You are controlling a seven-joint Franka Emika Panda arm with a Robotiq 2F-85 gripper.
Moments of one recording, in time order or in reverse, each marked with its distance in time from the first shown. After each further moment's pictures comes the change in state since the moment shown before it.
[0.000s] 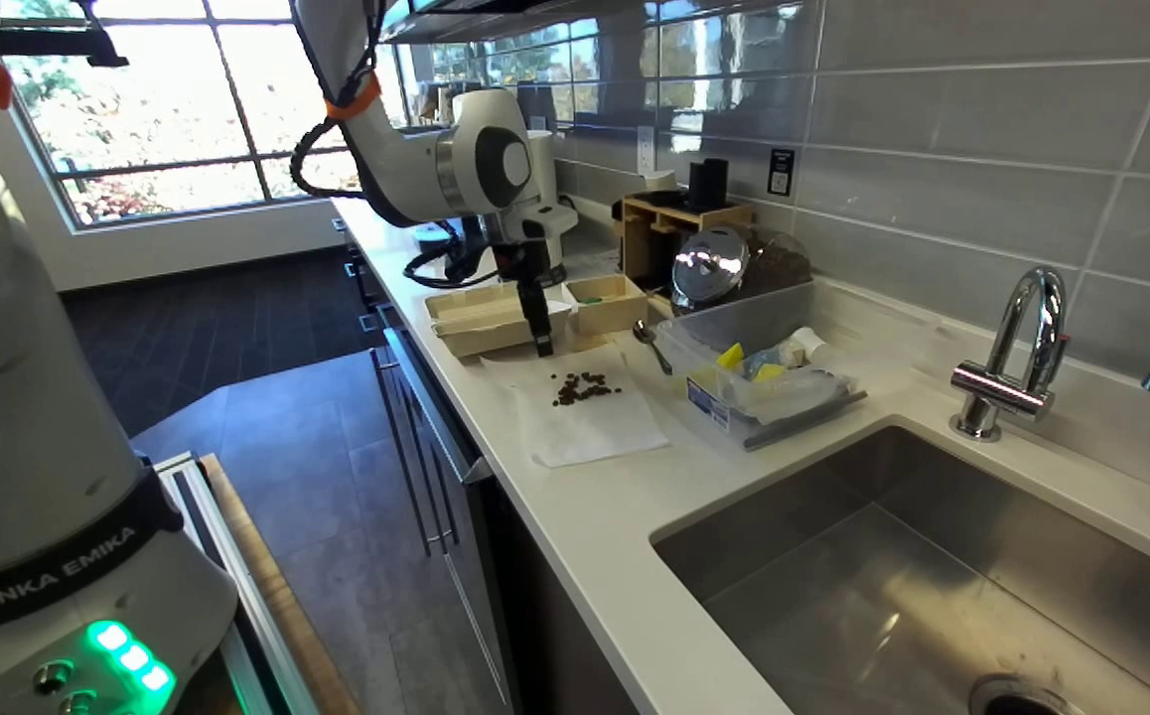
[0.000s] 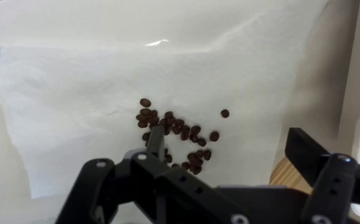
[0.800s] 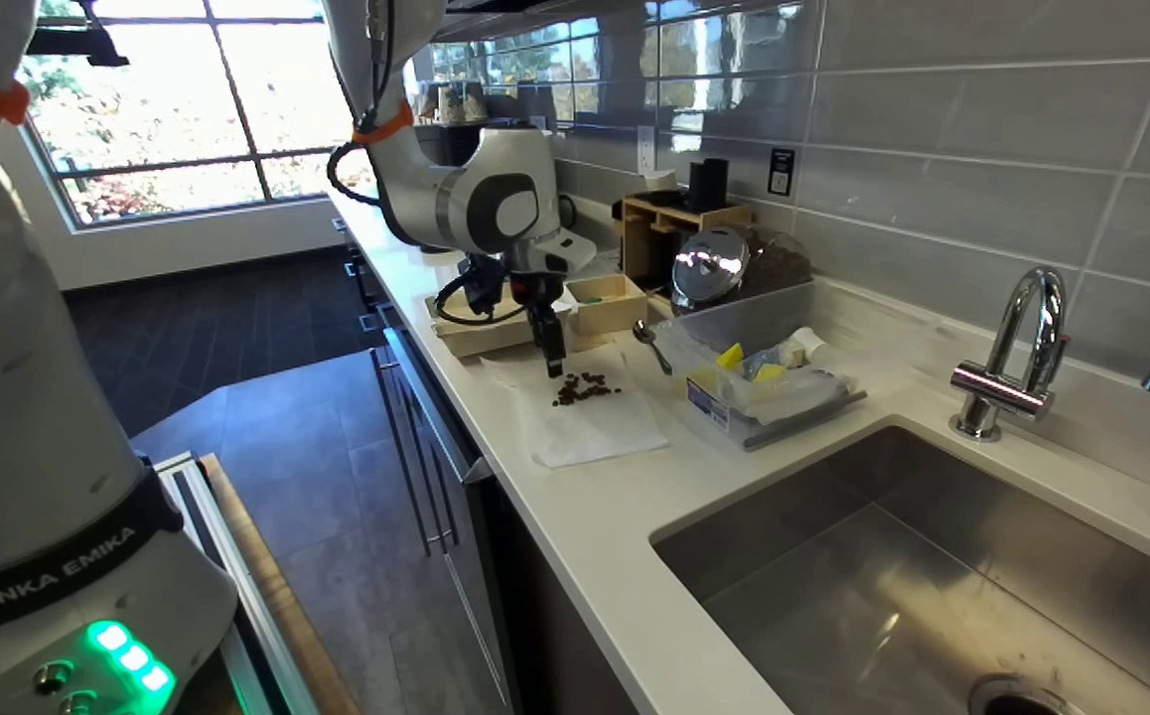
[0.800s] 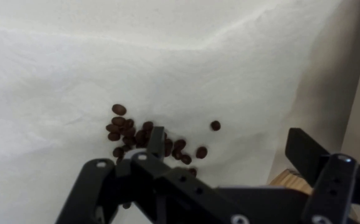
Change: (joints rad) arm 0.043 0.107 -0.047 0.019 0.345 0.153 -0.403
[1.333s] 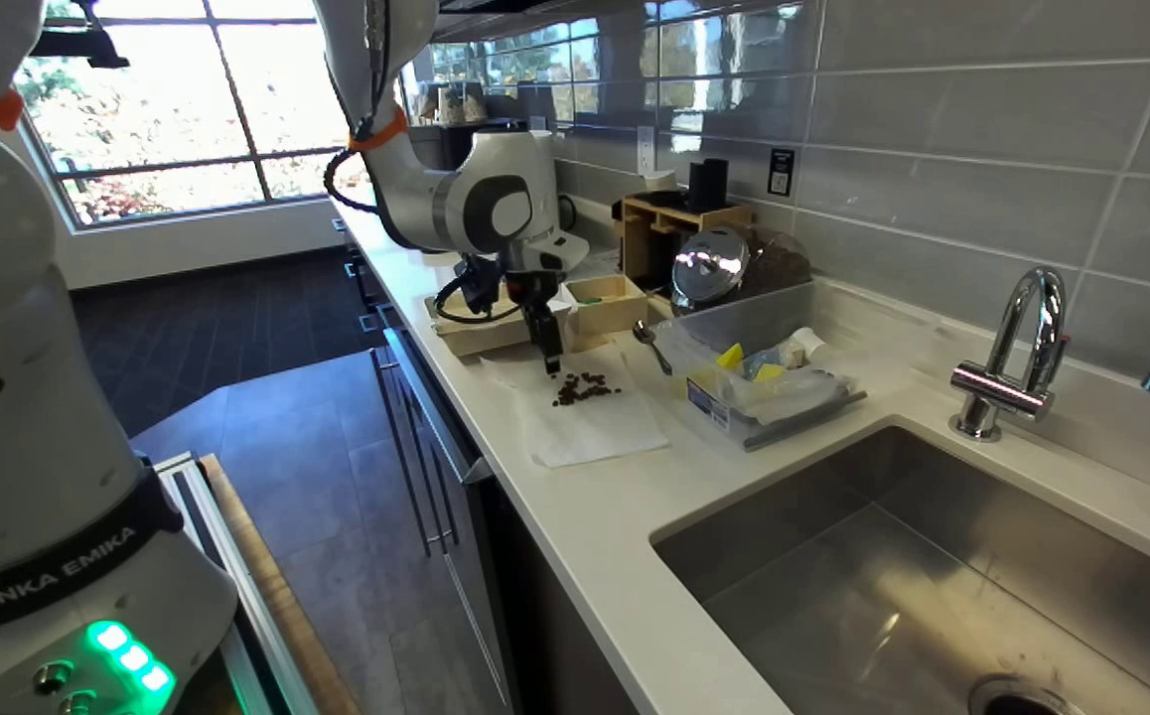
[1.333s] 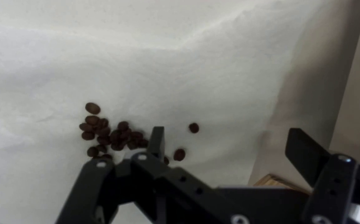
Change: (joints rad) arm 0.111 0.032 -0.073 0.040 0.020 -0.001 0.000
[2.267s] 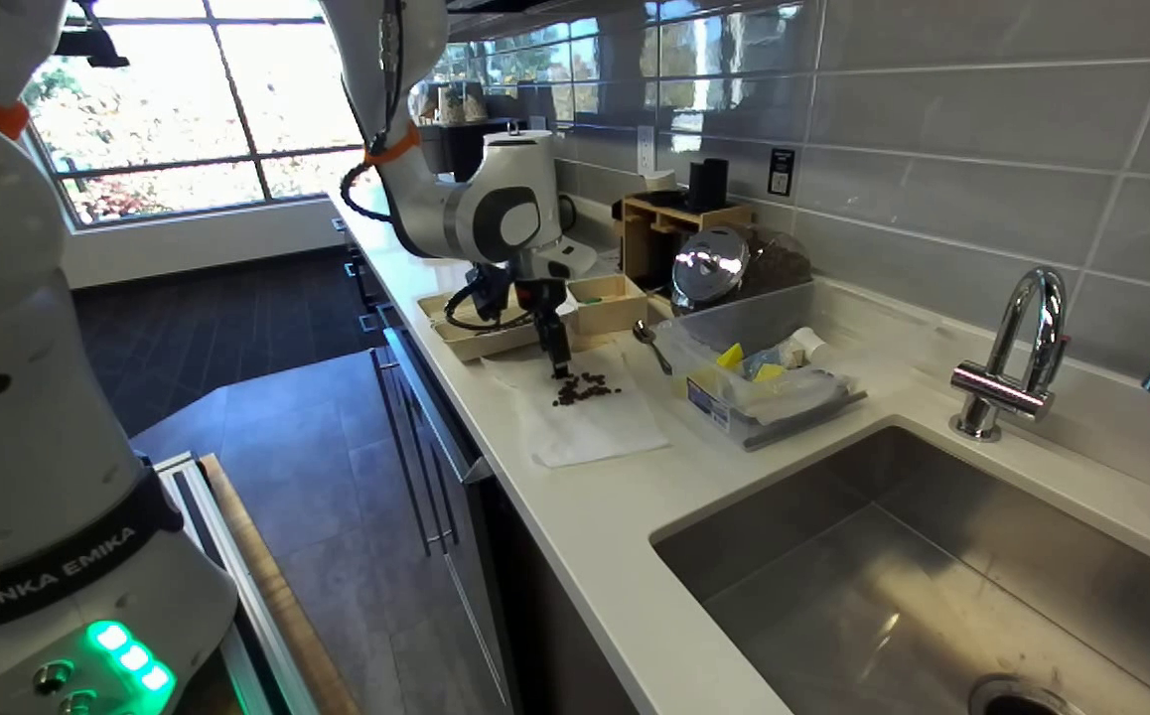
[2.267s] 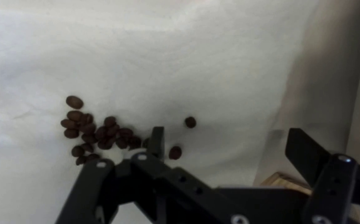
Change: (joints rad) arm 0.040 0.068 -0.041 0.067 0.040 -0.001 0.002
